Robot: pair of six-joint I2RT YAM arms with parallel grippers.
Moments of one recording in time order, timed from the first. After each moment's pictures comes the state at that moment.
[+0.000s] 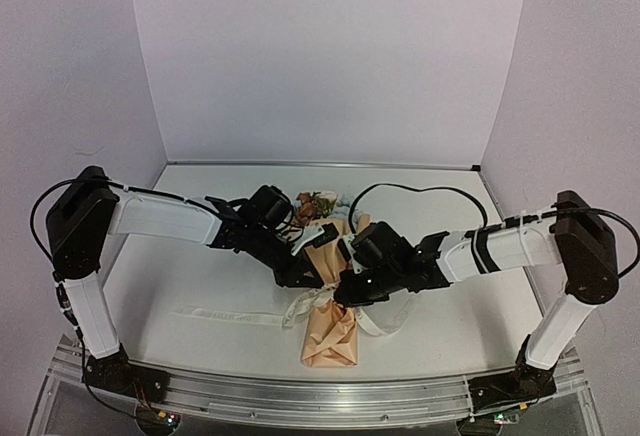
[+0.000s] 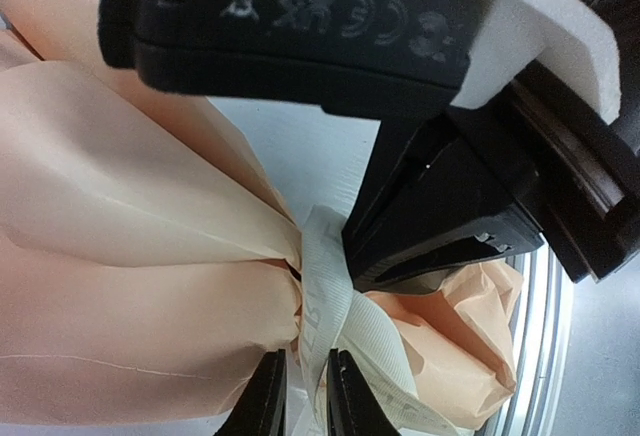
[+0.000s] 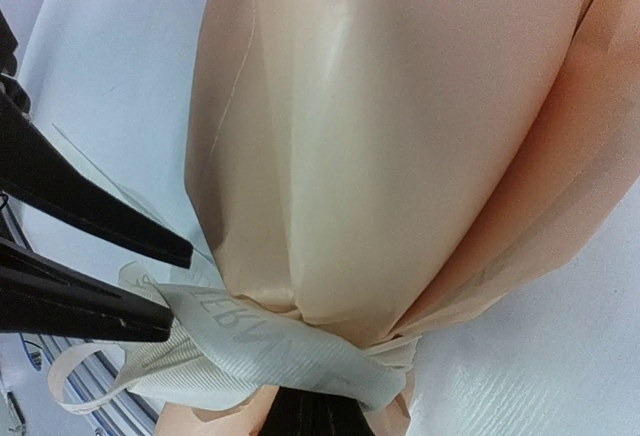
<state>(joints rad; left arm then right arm) -0.88 1.83 1.16 -0.23 0.58 0.13 1.00 1.72 0.97 -0.16 -0.09 0.70</state>
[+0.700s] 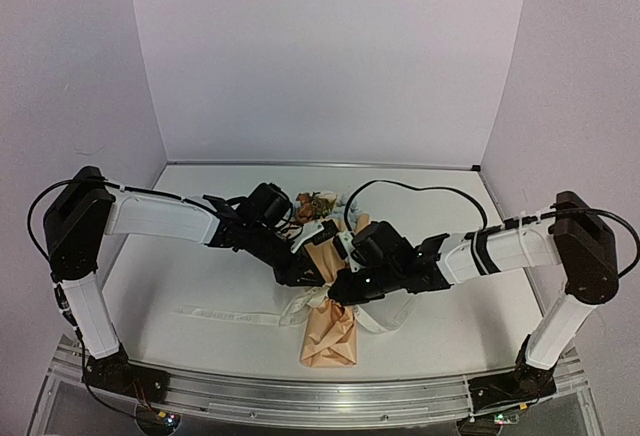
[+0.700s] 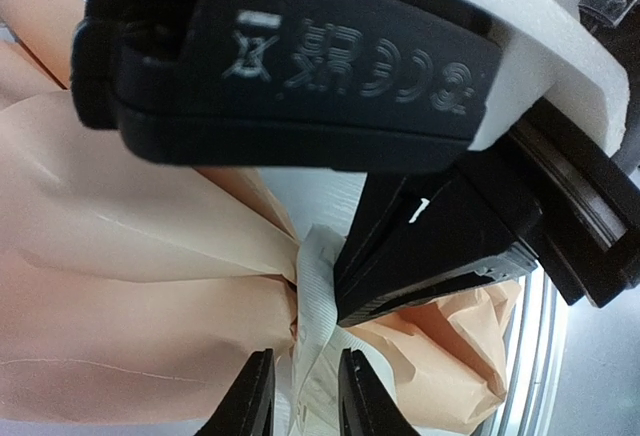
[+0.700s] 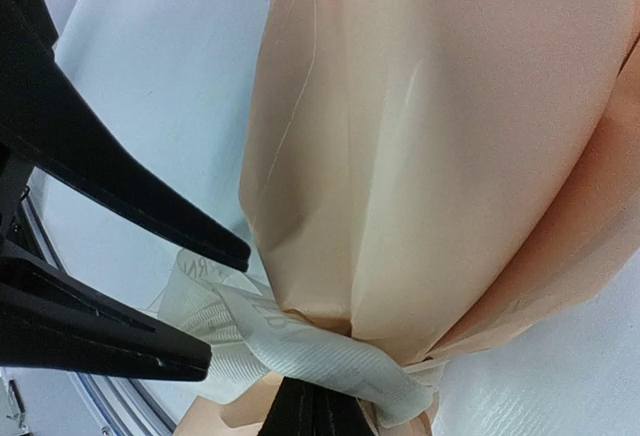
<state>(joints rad) -0.88 1.82 1.16 -0.23 0.57 0.11 1.00 1.72 0.95 -0.07 -0.11 0.66</state>
